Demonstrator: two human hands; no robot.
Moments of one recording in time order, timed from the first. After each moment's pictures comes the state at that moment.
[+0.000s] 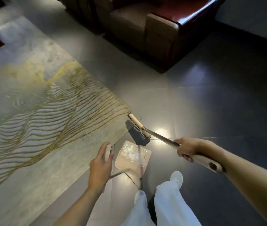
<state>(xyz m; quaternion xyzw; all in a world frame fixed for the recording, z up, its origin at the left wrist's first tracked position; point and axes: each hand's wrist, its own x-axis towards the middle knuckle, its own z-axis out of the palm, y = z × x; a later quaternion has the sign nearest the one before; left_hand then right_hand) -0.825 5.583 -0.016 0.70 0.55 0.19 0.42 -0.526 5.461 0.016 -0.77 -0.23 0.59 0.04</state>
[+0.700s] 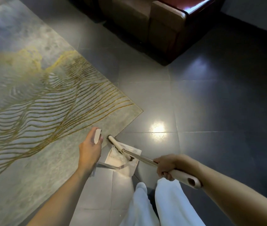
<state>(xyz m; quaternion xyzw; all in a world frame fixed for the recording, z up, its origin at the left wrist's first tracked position) -0.855 5.647 -0.022 0.66 0.58 0.18 0.44 -0.637 5.483 -0.026 -0.66 -0.17 0.73 -0.01</state>
